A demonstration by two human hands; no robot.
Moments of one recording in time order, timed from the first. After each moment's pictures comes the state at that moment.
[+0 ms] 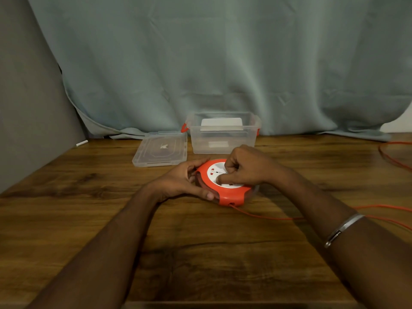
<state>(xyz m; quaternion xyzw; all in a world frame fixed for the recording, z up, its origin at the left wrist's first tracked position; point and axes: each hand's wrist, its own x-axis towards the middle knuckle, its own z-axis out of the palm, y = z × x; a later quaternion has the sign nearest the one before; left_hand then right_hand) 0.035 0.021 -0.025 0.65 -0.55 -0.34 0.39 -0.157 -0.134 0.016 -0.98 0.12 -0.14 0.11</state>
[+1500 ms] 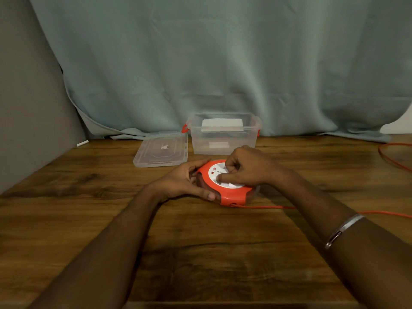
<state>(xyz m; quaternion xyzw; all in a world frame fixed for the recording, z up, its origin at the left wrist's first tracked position) 0.034 0.020 -0.027 0.65 -0.55 -0.34 0.39 -0.158 -0.131 0.016 -0.97 0.15 -0.16 0.10</state>
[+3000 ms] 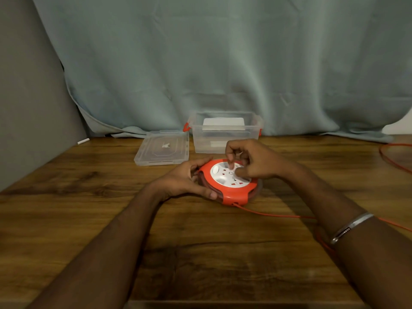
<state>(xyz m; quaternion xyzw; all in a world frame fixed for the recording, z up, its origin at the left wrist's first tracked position) 0.036 0.020 -0.029 0.65 -0.55 -0.34 0.39 -0.166 -0.145 0.024 -0.95 0.07 -0.16 0.25</state>
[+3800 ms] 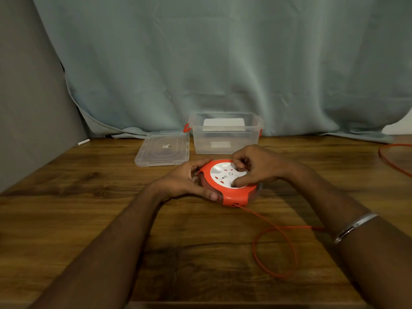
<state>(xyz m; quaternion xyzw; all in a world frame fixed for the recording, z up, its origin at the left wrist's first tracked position) 0.035 0.021 -0.028 0.65 -0.55 -0.34 0.39 -0.169 -0.148 0.022 -0.97 0.10 -0.11 0.17</state>
